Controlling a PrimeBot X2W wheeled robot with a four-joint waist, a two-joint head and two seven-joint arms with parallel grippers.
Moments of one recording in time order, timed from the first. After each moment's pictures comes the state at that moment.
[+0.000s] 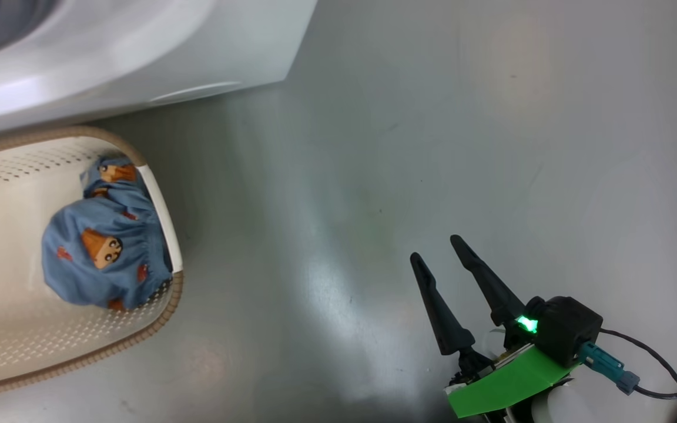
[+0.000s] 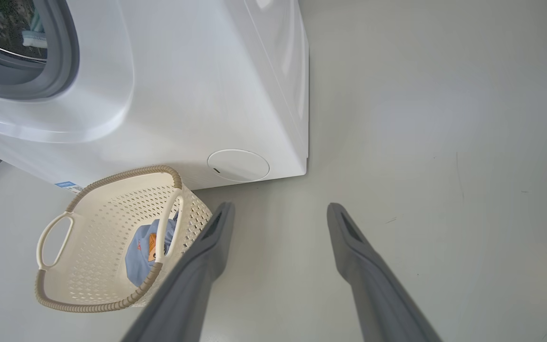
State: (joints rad) left arm -1.30 0.56 -0.38 0.66 -0.51 -0.13 -0.23; right arm -0.15 -0.05 0.30 0.04 0.33 0.13 -0.26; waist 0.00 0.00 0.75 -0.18
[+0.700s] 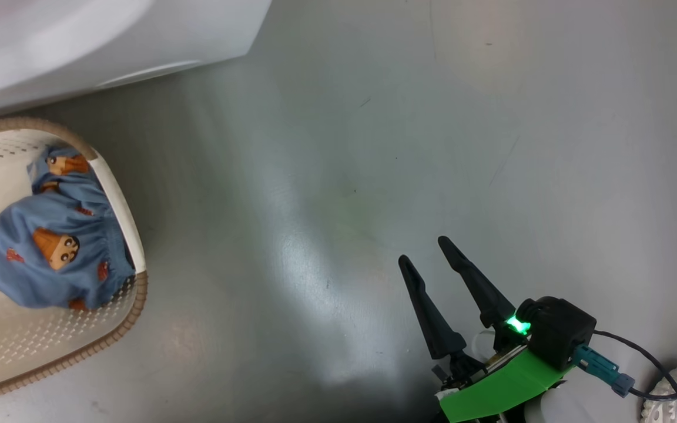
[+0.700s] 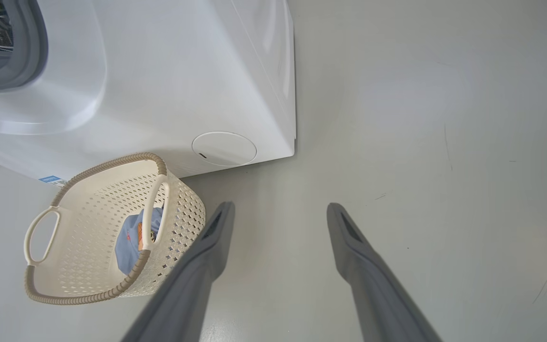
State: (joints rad) left arm -1.34 0.70 -0.52 0.58 -0.62 -0.13 -0.25; right arm -0.15 -0.05 0.34 0.02 0.36 0.13 -0.26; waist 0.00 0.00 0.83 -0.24
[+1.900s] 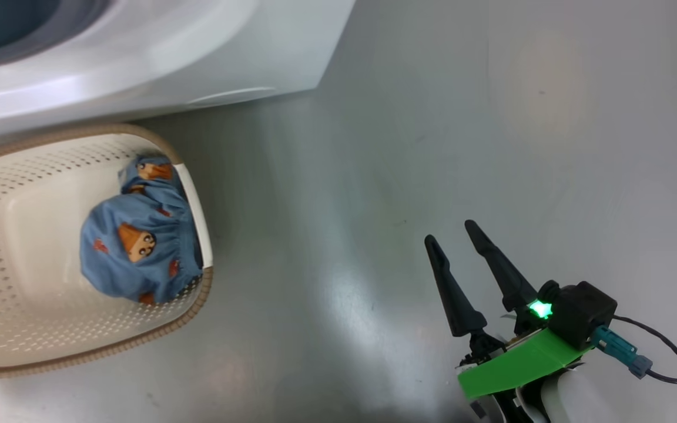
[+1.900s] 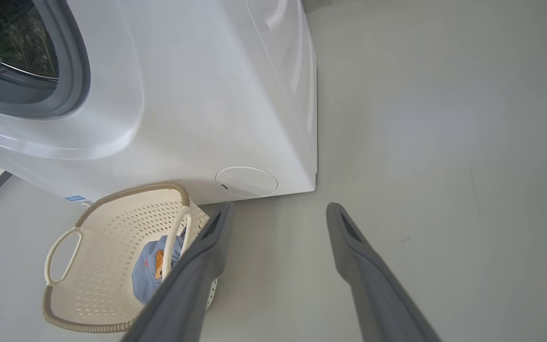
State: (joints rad) left arm -1.27 0.58 -0.57 0.69 -0.72 -0.11 -0.26; right arm -0.19 -0.05 0.26 0.07 0.35 0.13 -0.26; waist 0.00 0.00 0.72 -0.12
